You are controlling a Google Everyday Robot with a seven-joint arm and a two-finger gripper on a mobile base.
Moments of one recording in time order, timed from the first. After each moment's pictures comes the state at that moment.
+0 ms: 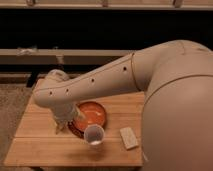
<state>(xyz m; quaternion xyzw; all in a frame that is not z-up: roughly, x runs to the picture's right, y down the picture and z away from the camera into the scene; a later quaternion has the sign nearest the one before) -0.161 0.163 0.652 -0.28 0.18 0.49 0.81</state>
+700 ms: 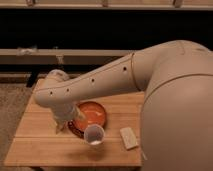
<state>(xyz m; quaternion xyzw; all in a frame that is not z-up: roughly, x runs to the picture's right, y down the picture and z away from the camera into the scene) -0.167 0.158 0.662 -0.28 0.17 0.49 0.81</state>
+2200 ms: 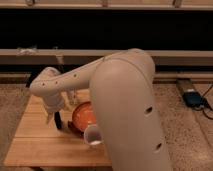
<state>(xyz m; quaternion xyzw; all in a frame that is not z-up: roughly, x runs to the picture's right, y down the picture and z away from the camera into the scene) -0.256 0.142 0.758 -0.32 0.13 0.45 0.82</state>
